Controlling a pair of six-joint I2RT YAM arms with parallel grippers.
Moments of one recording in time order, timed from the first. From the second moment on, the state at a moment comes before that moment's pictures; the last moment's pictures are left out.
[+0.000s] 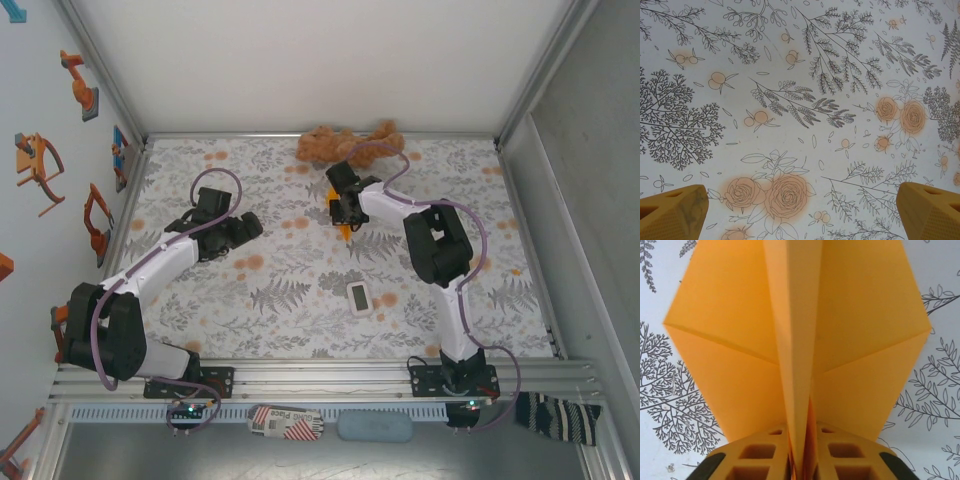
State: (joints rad) left arm -0.35 1.40 0.89 -0.49 -0.03 -0.71; right arm 0.55 2.21 1.65 -0.62 0.08 0.43
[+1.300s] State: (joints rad) left arm -0.35 1.40 0.89 -0.49 -0.03 -0.70; right arm 0.55 2.23 1.69 -0.62 0.09 0.40
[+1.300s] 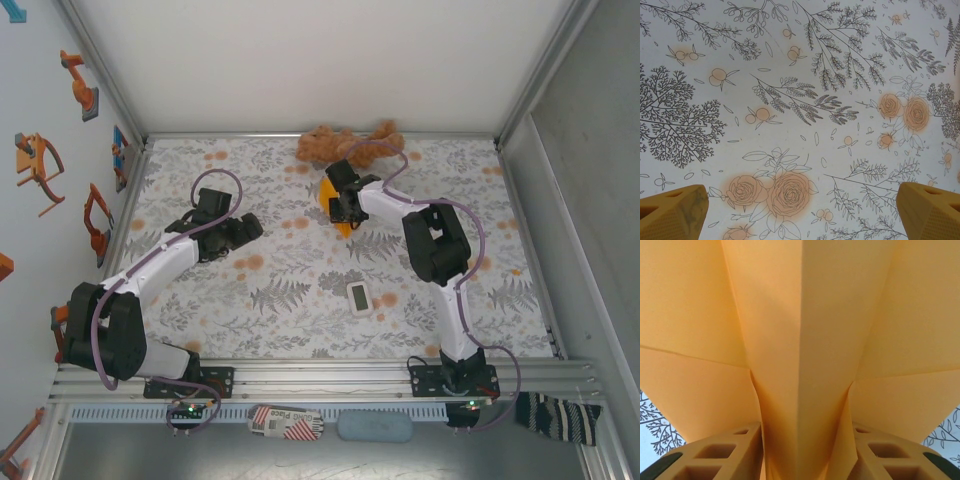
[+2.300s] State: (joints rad) left arm -0.17 0.89 0.68 -0.35 -0.44 -0.48; right arm 0.34 1.28 1.09 -0.45 0.50 0.34
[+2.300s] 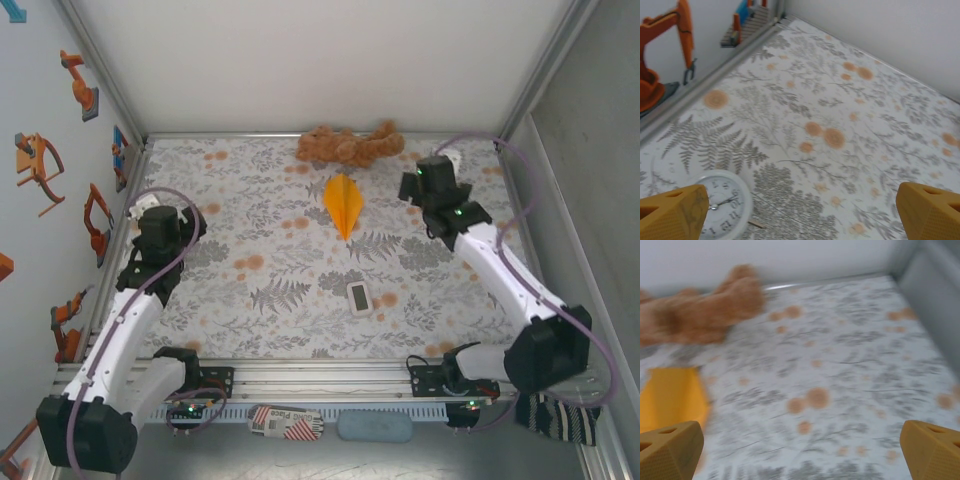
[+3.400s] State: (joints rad) left arm -0.04 1.48 0.27 0.79 -0.12 -0.06; right arm 0.06 1.47 0.35 0.73 0.33 0.02
